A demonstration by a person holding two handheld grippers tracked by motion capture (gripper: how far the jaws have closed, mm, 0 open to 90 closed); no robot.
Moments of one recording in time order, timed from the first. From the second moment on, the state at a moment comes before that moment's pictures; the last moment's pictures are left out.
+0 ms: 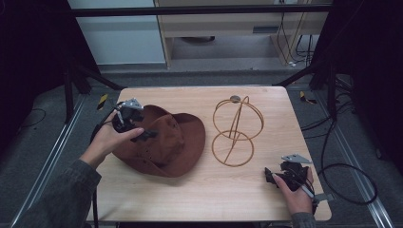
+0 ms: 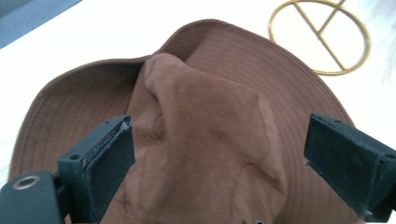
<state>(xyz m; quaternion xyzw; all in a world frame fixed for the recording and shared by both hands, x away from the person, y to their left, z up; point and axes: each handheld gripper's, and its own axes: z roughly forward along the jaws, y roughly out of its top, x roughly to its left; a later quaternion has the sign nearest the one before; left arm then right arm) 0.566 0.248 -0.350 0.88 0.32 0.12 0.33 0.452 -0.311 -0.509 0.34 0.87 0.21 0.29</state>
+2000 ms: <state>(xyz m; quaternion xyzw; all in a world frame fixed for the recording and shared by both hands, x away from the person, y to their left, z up) 0.598 0.222 -0.386 0.91 0.33 0.11 0.23 0.452 -0.311 -0.509 0.34 0.87 0.21 0.29</state>
